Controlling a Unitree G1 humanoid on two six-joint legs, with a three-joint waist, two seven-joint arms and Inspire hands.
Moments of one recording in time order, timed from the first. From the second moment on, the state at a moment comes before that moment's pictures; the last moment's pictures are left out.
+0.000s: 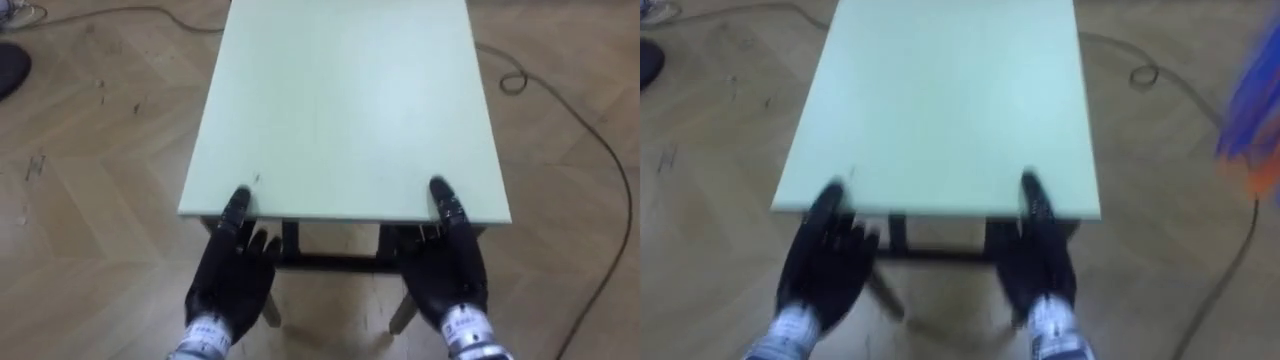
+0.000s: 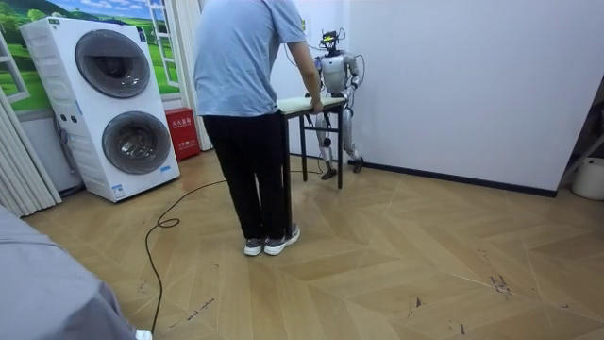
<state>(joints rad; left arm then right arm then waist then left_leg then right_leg) 0.28 0.14 -0.24 -0.05 -1.36 -0.03 0.05 0.18 -0.23 0.35 0.04 1.57 -0.20 0.07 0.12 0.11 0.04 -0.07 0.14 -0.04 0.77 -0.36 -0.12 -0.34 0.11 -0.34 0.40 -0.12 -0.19</state>
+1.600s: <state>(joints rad) 0.24 0.15 -0.32 0.01 -1.26 -0.08 0.07 0.31 -0.16 0.26 0.03 1.57 -0.16 0.06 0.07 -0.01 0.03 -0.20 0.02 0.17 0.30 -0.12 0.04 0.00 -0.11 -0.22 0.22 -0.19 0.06</state>
